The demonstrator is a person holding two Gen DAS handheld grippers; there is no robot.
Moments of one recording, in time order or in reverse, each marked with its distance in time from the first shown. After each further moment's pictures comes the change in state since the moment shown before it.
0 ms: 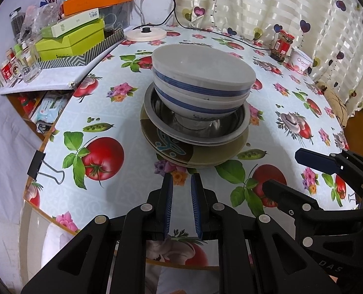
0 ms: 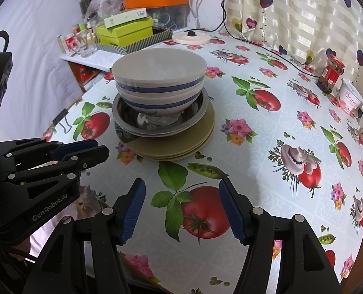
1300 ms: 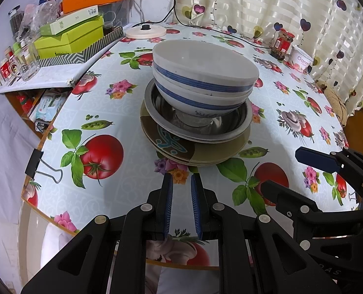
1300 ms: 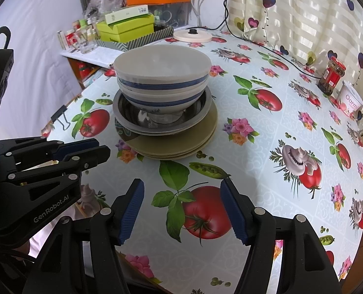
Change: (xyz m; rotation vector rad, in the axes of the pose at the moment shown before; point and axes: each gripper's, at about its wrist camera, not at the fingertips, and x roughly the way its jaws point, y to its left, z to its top) left arm 0.004 -0.001 -0.003 -0.001 0.009 -0.004; right arm 0.002 0.005 0.001 -0.003 0.005 -0.006
